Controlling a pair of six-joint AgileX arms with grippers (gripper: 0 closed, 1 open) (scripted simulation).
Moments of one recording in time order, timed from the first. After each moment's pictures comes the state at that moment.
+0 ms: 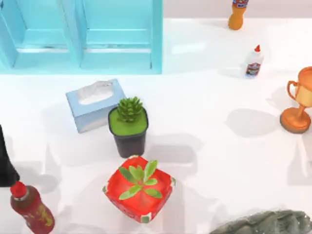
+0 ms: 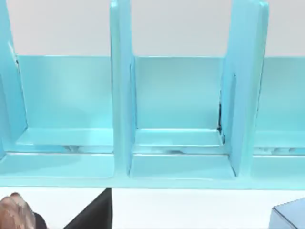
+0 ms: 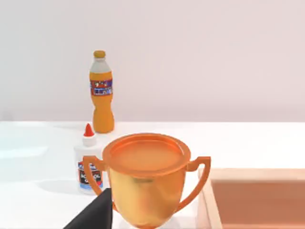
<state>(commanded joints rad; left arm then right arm) 0.00 0.00 0.00 0.00 0.00 0.00 0.00 0.00 0.00 0.00 0.00 0.00</state>
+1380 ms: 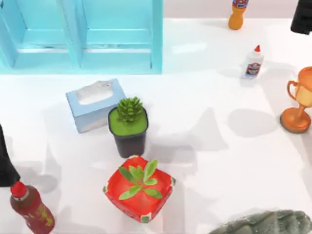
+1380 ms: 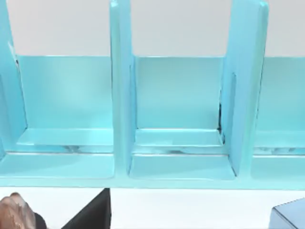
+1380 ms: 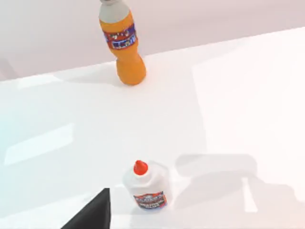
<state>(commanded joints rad) 0.00 0.00 0.00 0.00 0.00 0.00 0.17 1.43 1.11 -0.25 0.16 0.29</state>
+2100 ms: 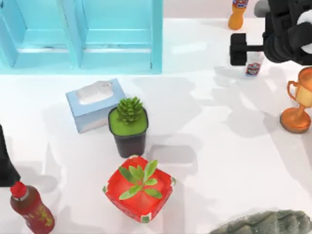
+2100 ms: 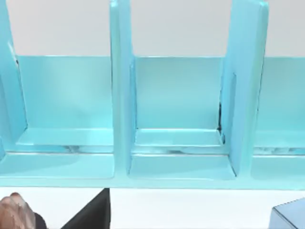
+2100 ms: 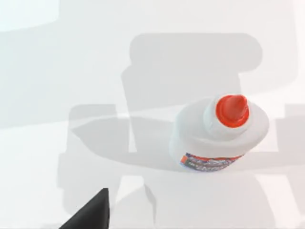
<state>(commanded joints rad) 0.00 0.00 0.00 0.00 0.00 0.00 0.27 2.01 1.39 -0.31 0.20 0.23</state>
